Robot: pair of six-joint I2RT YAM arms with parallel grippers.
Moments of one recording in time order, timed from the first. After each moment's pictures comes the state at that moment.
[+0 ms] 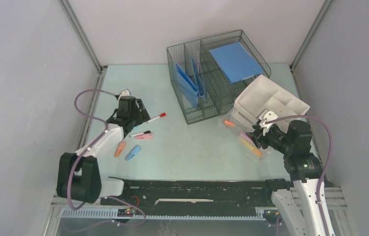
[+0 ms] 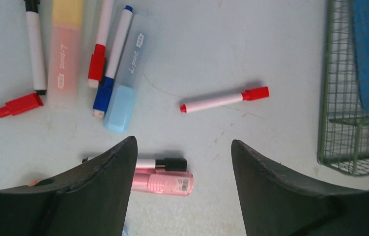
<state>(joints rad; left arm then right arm) -0.18 1.26 0.74 -0.21 -0.18 -0.53 0.06 0.54 0.73 -0.61 -0.61 -0.46</state>
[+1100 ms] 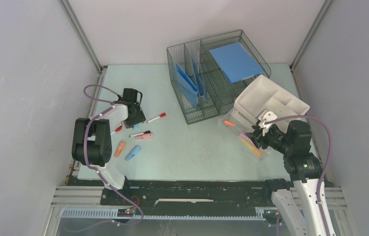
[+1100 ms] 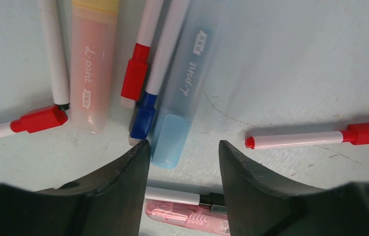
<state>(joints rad) -0.08 1.70 1.02 -0.44 -0.20 -0.49 0.07 0.54 0.73 -0.61 -0.60 -0.46</state>
